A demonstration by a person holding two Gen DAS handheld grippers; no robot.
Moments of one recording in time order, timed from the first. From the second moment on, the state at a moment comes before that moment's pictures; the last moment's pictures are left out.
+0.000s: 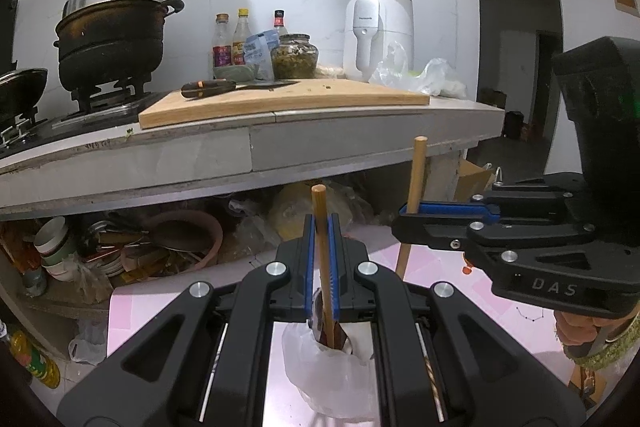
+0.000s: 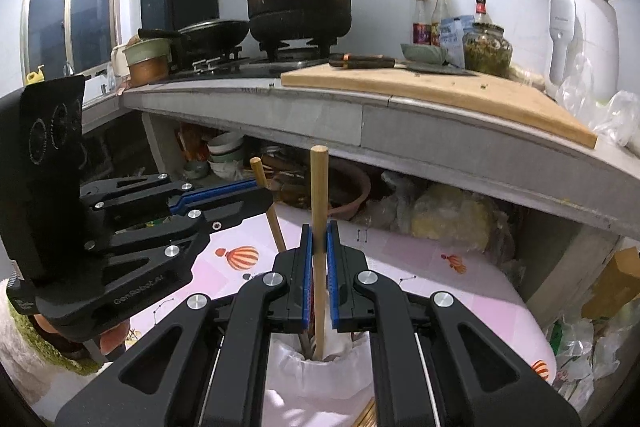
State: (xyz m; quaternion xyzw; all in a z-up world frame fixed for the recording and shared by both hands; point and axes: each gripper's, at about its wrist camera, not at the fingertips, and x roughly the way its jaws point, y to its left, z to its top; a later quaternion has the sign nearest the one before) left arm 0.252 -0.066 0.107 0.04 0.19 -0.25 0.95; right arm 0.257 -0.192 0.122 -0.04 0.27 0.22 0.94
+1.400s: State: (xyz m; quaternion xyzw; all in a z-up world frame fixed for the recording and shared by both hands) left arm 0.234 -0.024 0.090 -0.07 0.25 -0.24 0.94; right arm 0.249 -0.232 0.128 0.04 0.31 0.20 0.93
